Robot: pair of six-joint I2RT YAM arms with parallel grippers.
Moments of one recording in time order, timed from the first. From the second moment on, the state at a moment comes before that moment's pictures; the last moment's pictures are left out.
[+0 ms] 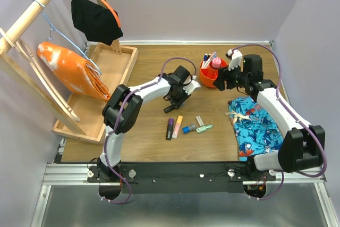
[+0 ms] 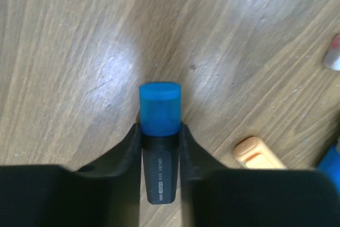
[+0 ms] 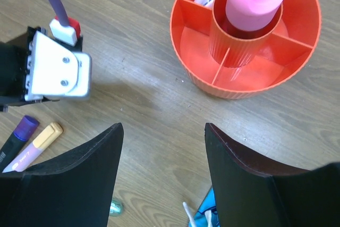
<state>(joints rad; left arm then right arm) -0.69 2.06 1.51 -0.62 0.17 0.30 0.17 1.37 1.02 -0.27 -0.38 -0.10</state>
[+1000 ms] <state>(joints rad) -0.58 2.20 1.78 0.48 0.84 -0.04 0.12 1.42 1.14 -0.30 -0.11 0.01</state>
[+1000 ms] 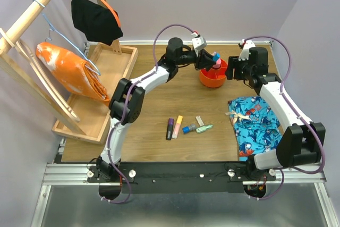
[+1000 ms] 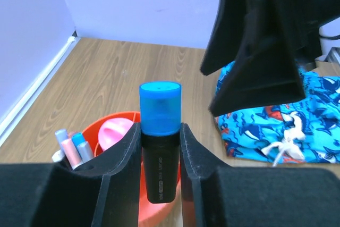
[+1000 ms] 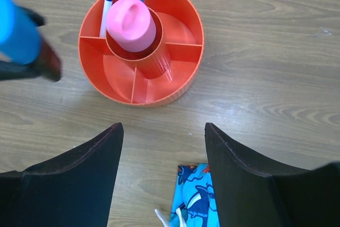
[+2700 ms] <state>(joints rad) -0.53 2.26 1.68 0.66 0.85 -0.08 0.12 1.50 1.21 -0.35 -0.07 0.01</state>
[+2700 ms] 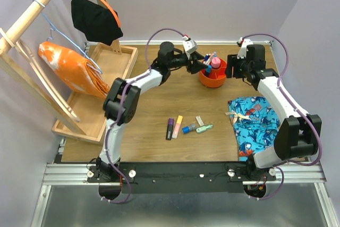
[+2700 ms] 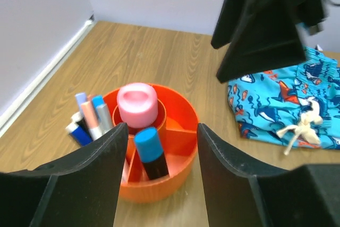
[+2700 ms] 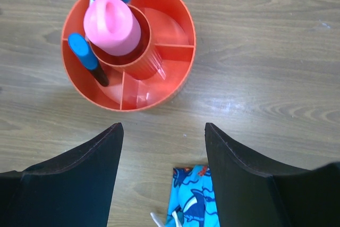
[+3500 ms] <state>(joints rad) -0.65 1.79 1.20 -0.78 0.28 -0.12 0.12 1.51 1.19 -0.26 -0.15 0.12</state>
